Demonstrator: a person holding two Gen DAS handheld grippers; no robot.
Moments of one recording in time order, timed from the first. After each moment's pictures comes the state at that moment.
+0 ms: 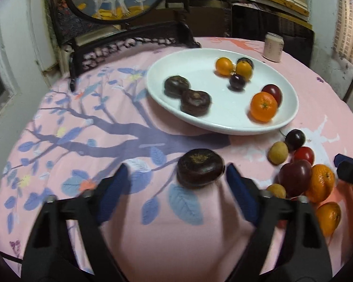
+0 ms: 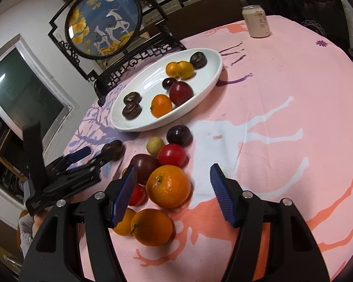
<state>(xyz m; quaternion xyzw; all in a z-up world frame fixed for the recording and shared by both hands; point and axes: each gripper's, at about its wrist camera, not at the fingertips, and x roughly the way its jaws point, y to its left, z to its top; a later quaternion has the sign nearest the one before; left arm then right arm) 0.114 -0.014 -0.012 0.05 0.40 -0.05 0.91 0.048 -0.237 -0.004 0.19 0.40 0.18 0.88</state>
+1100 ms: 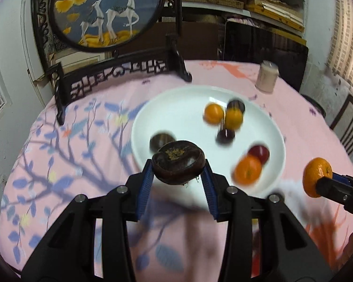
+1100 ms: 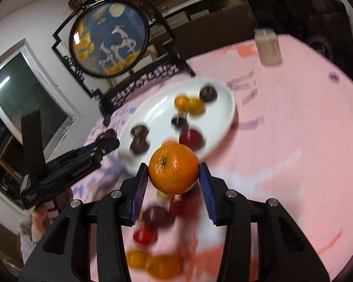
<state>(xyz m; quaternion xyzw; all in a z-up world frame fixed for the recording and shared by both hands) 0.170 -0.028 0.044 0.02 0.37 -0.06 0.93 0.105 -0.240 0.041 0.19 0.37 0.18 0.89</state>
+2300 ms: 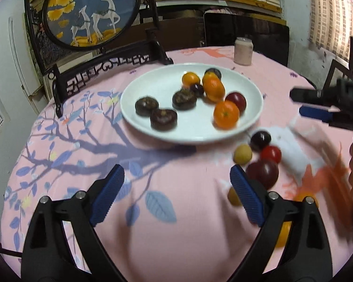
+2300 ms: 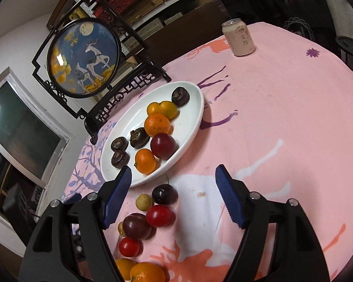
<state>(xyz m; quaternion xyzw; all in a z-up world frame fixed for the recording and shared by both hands) 0.089 -0.037 0.008 0.09 0.36 -0.10 0.92 0.099 -0.278 0.013 0.27 0.36 0.14 0.88</state>
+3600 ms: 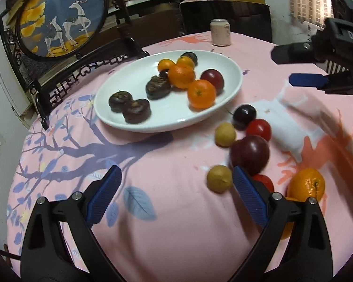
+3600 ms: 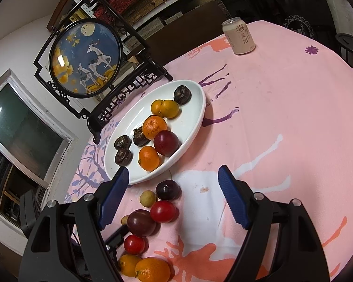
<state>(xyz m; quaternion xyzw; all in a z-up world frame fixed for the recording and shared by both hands) 0.086 -0.062 -0.012 0.16 0.36 -0.13 0.91 0.094 -0.275 0.015 0.27 0.37 0.15 0.88</state>
